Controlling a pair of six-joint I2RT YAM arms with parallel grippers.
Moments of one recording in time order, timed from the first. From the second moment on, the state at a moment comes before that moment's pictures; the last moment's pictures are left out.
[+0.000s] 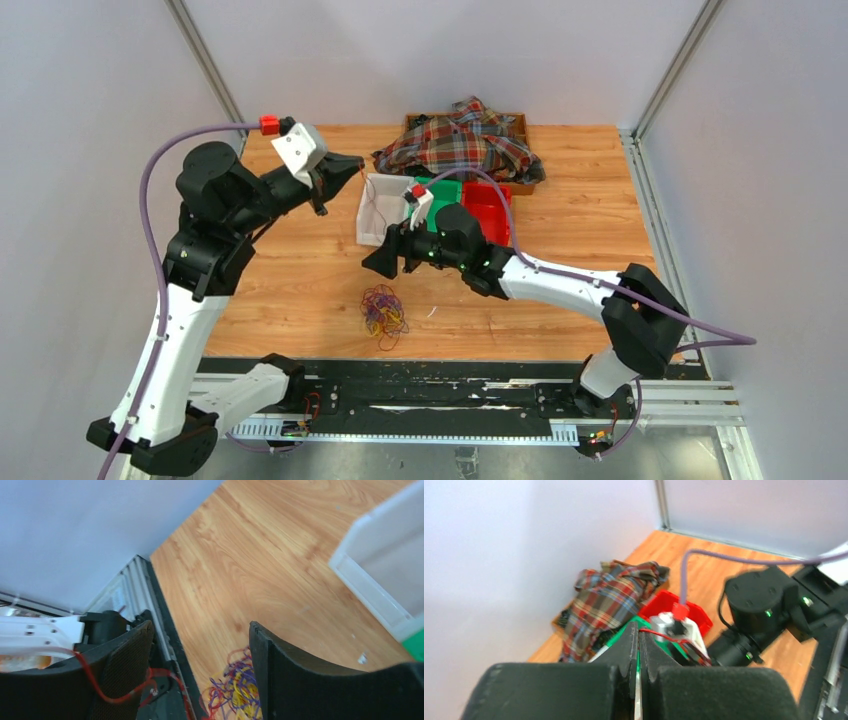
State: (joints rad) left arm -0.37 0.96 1.41 -0.45 0.57 0.23; right arm 0.94 1.57 1.04 0.35 -0.30 0.52
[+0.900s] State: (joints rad) left arm -0.37 1.21 1.94 -0.40 0.22 0.40; right arm 1.00 1.74 0.81 0.49 -0.19 0.52
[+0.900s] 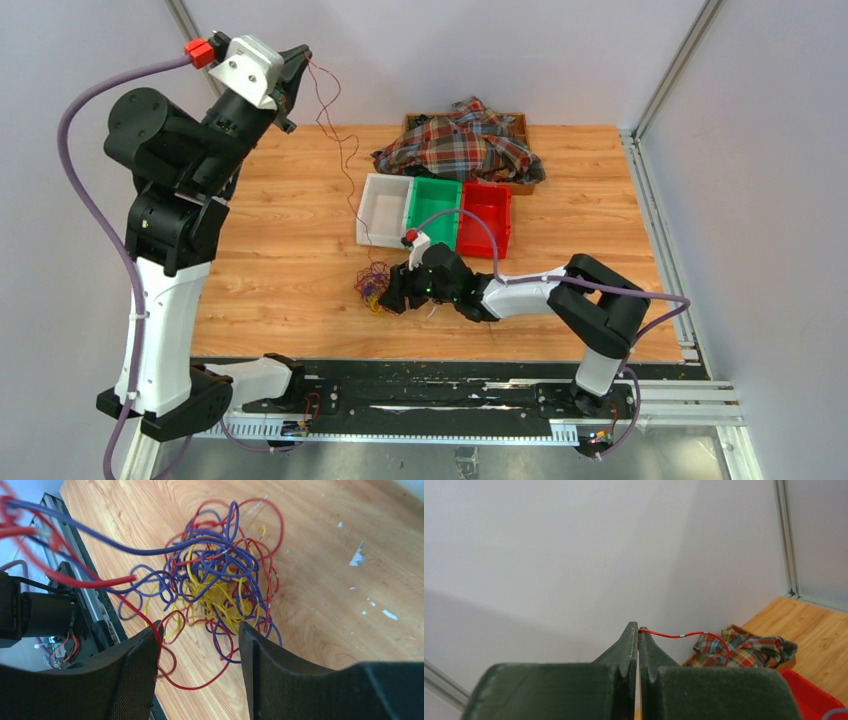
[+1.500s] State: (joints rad) left arm -0.37 1.20 2.13 -0.25 0.13 0.47; right arm 1.02 1.82 0.75 0.53 -0.16 0.59
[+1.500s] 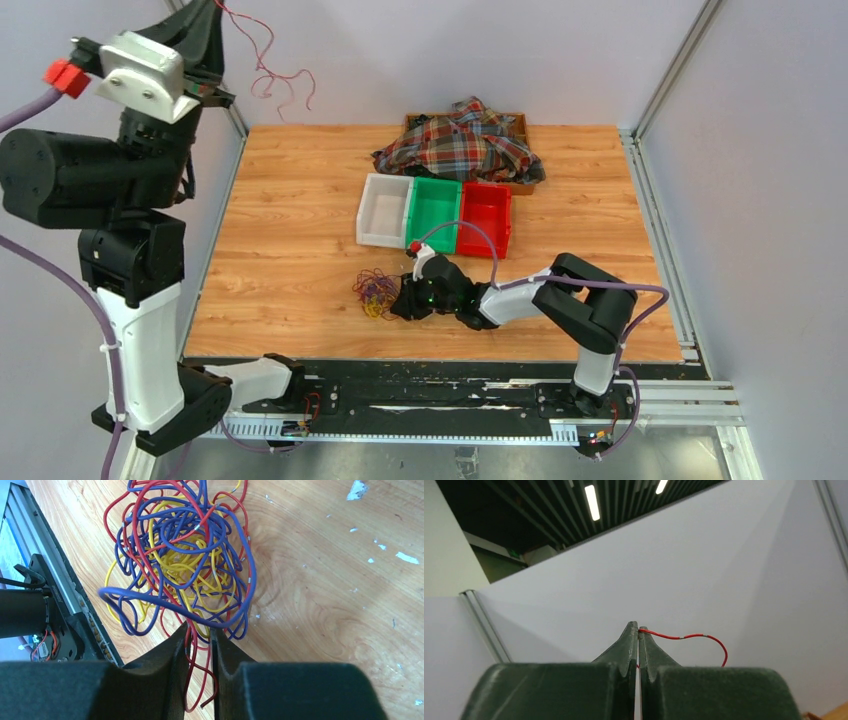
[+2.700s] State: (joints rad) left arm -0.37 1.15 1.33 -0.20 0.13 0.40; right arm 0.96 1.19 0.71 0.13 -0.01 0.56
